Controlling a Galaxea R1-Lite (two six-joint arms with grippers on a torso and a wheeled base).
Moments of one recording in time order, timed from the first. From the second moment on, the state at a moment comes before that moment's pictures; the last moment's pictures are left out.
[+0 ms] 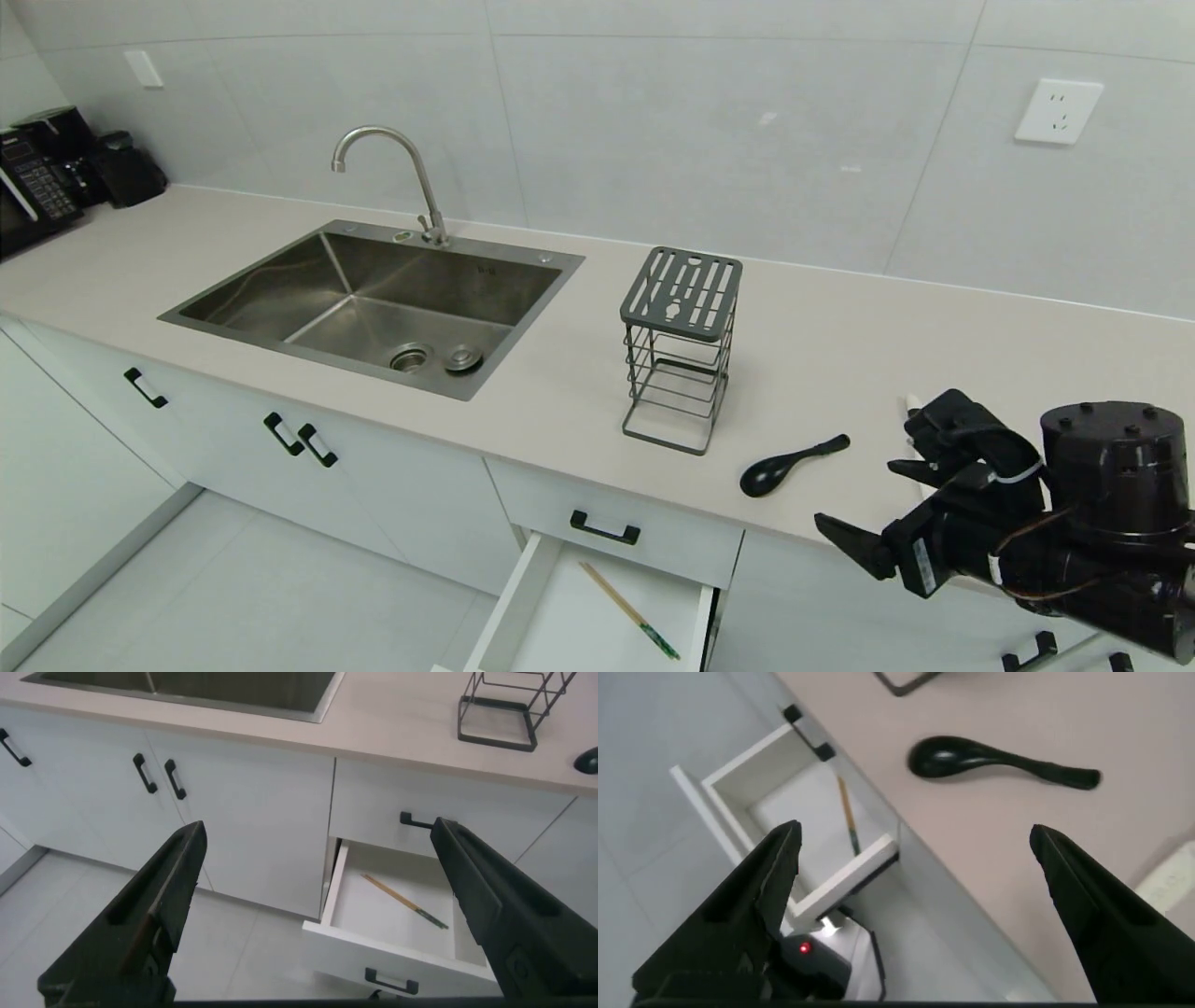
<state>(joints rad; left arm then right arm) 0.00 0.00 0.00 0.00 -0.03 -0.01 0.50 1.58 -0.41 -0.75 -0.04 -0.14</state>
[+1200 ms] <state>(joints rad) 0.00 0.00 0.00 0.00 -0.03 -0.01 0.37 1.92 -0.65 -0.75 0.11 -0.33</state>
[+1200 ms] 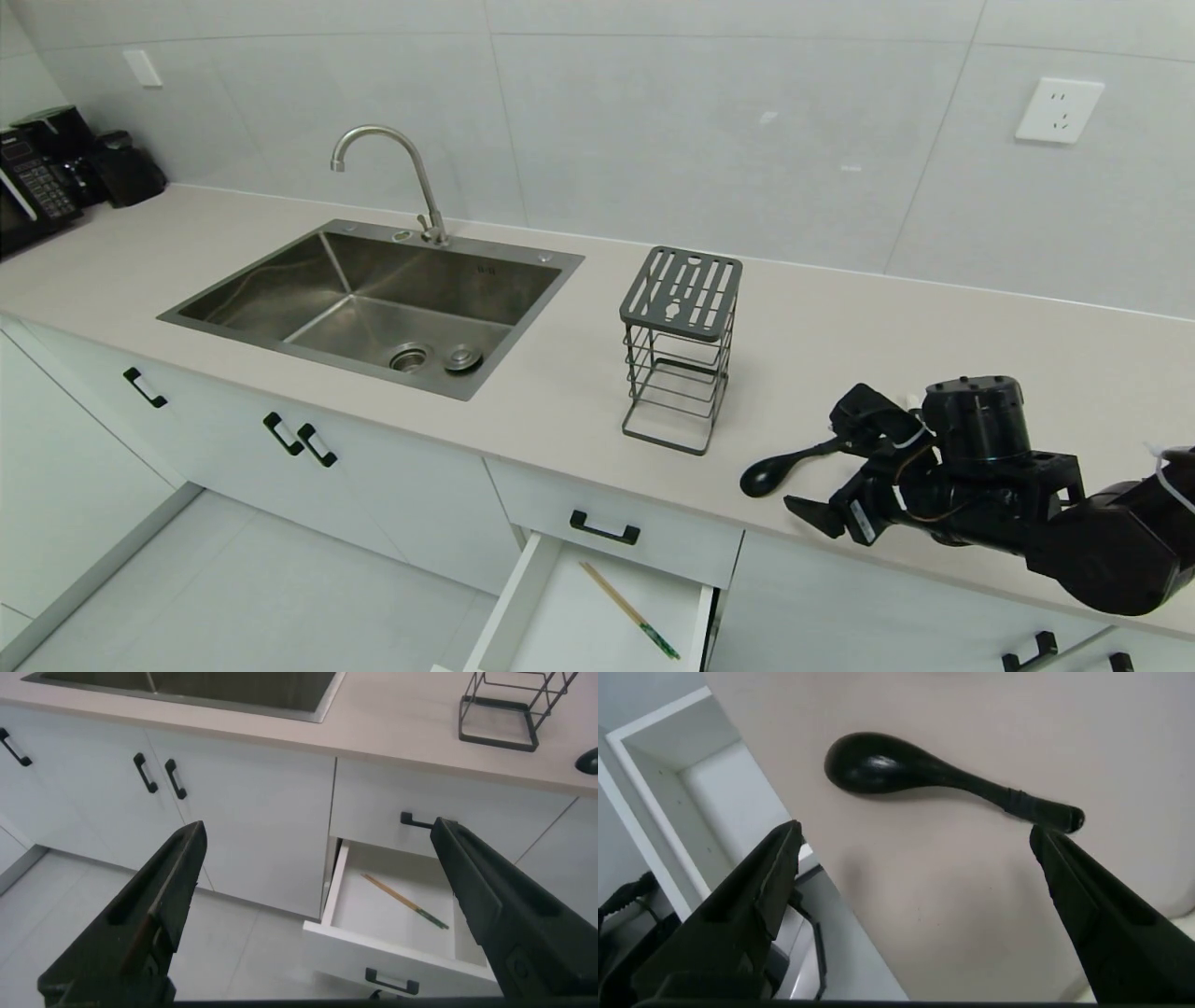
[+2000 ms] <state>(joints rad) 0.00 0.00 0.00 0.00 -0.03 -0.01 0.38 2.06 -0.79 -0.75 0.01 -0.31</state>
